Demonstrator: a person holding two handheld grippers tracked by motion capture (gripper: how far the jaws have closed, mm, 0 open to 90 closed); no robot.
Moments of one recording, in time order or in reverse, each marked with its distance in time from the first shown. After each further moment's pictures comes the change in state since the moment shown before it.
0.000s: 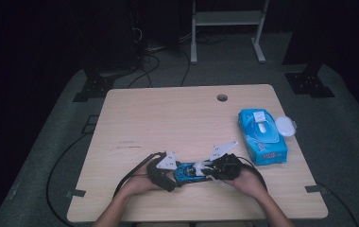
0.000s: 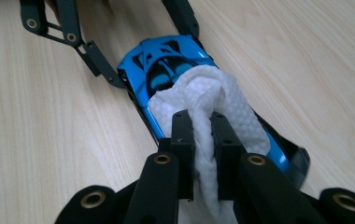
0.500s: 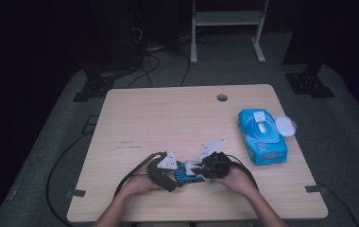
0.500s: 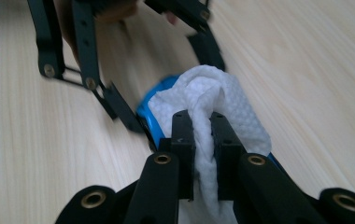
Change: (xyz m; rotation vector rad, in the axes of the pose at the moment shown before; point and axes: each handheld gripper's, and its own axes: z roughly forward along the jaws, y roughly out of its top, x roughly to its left) left arm -0.001 0.001 0.001 -0.001 -0.001 -0.021; right arm 0.013 0.031 0.024 0.005 0.043 -0.047
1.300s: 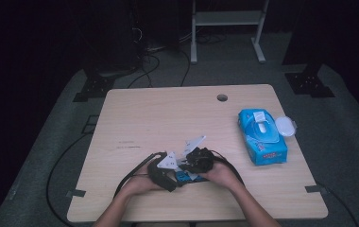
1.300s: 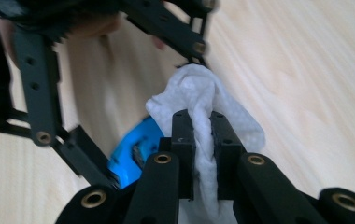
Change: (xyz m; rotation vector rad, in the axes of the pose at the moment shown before) left arm 0.001 0.000 0.001 -0.008 -0.002 0.001; right arm -0.009 0.024 0.032 0.036 -0.015 -0.045
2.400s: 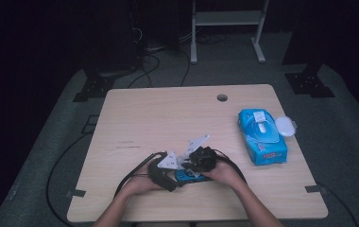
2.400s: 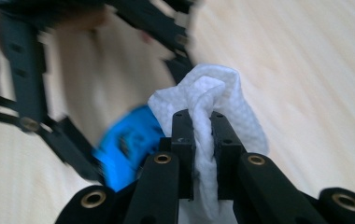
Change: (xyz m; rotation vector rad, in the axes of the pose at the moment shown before) left arm 0.000 0.001 0.001 -0.002 0.000 -0.007; right arm -0.007 -0.006 -0.007 -0.011 -0.031 -0.006
